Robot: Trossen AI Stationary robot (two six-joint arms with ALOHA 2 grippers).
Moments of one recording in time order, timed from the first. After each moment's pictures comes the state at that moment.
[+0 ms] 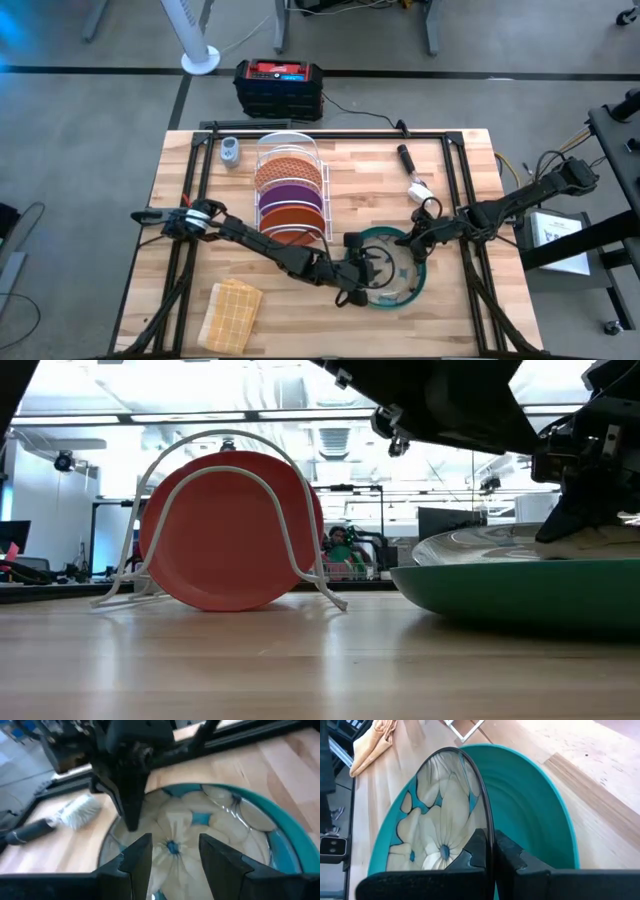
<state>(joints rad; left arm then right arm) -0.35 2.19 1.61 0.08 -0.52 0.08 0.35 0.76 0.17 -0.09 0.22 0.93</state>
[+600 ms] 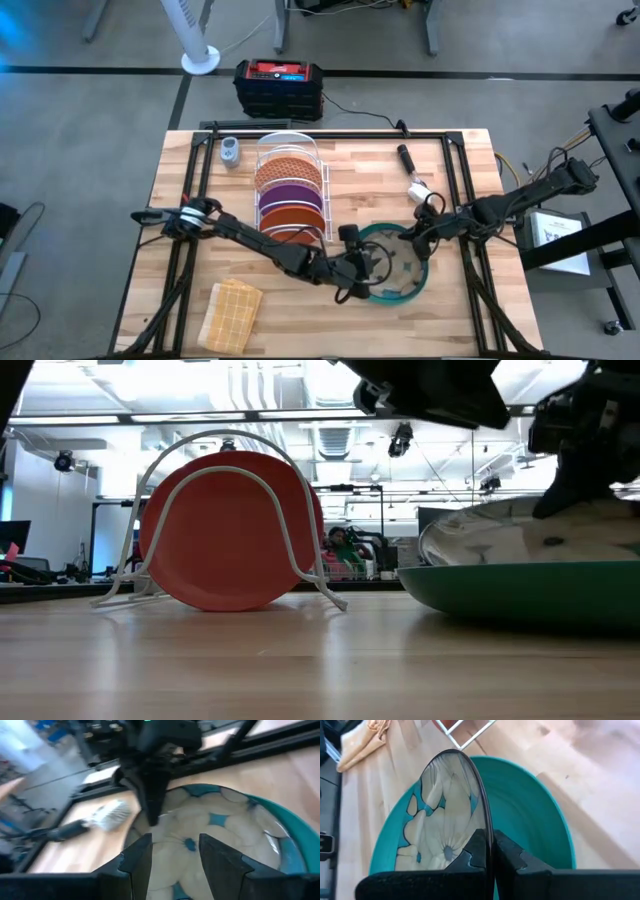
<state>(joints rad) -0.35 2.14 1.61 0.07 -0.65 0.10 0.35 0.71 0.30 -0.32 0.26 0.87</state>
